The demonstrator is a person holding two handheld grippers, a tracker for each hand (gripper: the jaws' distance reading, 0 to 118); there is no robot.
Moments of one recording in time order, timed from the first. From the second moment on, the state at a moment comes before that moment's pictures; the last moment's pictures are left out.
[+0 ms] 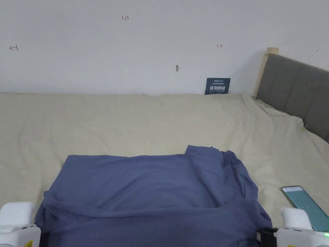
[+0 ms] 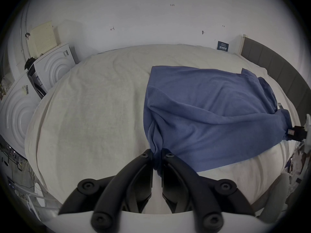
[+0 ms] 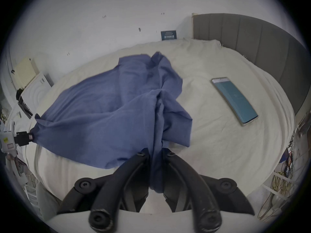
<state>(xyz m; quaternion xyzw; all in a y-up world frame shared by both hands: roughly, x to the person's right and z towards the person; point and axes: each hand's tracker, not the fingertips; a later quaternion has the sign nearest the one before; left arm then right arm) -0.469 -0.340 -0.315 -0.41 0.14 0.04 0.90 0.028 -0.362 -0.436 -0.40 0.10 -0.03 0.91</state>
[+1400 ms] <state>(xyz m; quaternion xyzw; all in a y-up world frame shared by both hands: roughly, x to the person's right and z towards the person) -0.435 -0.286 -0.279 -0.34 0.11 0.03 0.93 0.027 -0.275 -0.413 -0.35 0.11 0.02 0.93</state>
